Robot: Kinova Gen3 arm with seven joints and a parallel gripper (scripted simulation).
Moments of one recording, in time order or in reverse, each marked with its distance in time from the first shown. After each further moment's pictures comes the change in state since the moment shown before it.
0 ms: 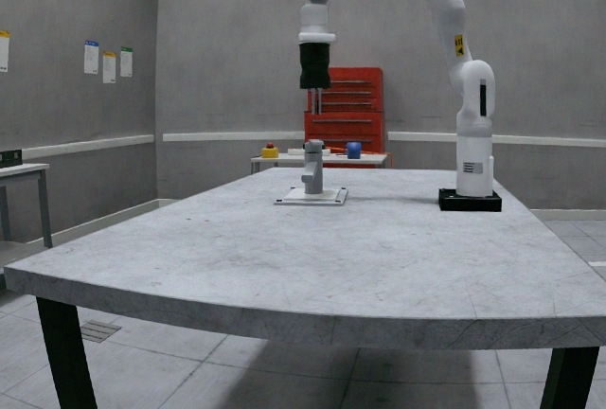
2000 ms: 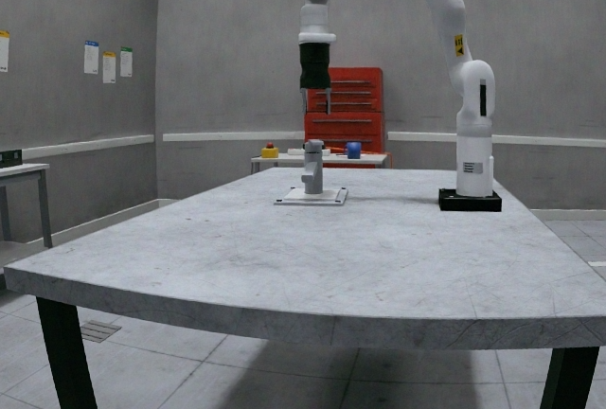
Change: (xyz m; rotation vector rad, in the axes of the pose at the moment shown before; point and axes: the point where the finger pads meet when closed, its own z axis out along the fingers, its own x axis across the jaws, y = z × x) arm 0.000 0.000 0.000 0.000 0.000 0.000
